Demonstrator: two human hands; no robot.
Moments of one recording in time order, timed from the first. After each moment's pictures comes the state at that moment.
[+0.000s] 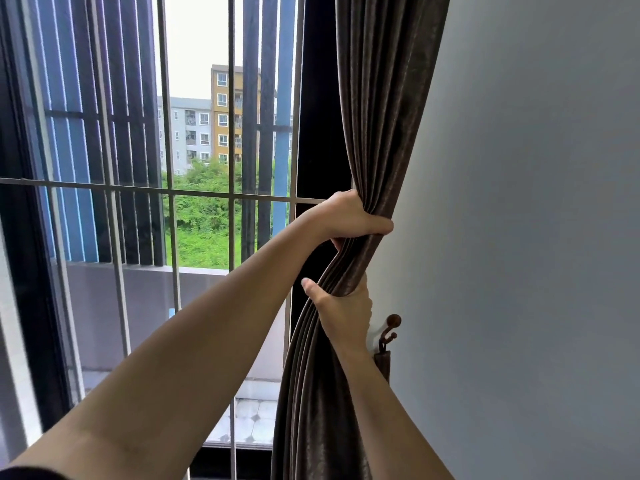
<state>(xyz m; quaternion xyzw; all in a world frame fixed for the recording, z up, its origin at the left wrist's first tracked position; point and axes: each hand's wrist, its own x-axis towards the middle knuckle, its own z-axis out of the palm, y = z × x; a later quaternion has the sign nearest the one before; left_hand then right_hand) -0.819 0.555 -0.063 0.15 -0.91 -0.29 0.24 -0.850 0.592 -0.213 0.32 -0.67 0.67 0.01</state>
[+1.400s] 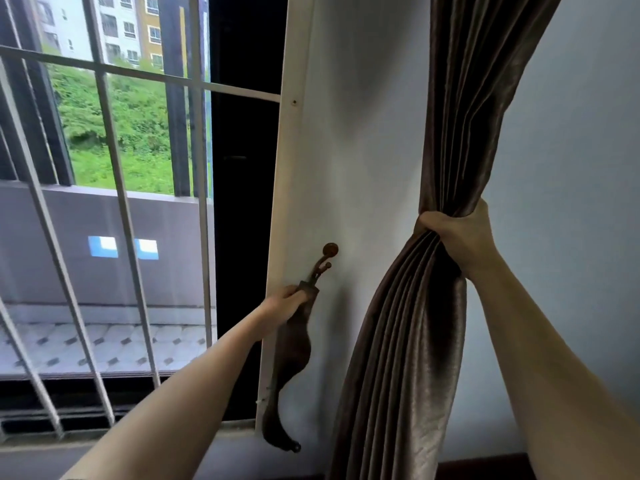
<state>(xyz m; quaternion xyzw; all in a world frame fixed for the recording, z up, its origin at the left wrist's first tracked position) -0.918 0.538 -0.357 0.27 -0.78 -0.54 0.16 -1.043 0.749 -0.190 0.35 -0.70 0.62 0.06</state>
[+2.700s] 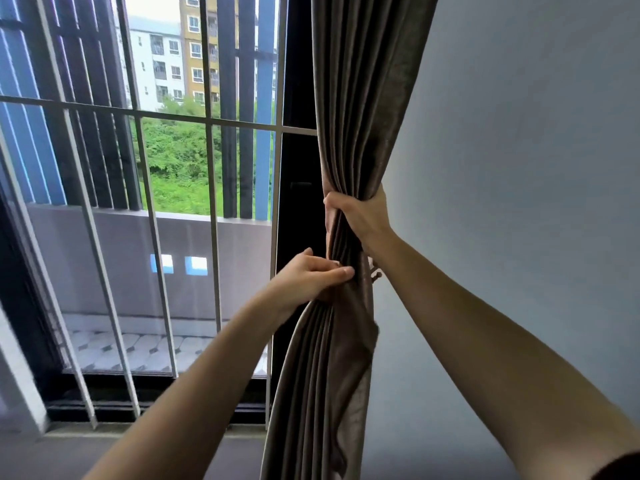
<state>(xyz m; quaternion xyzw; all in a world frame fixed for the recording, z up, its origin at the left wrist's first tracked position) -0.786 0.557 -0.244 0.18 -0.78 -0.56 0.22 -0.903 0.602 -0.173 0.37 -0.64 0.67 -0.05</state>
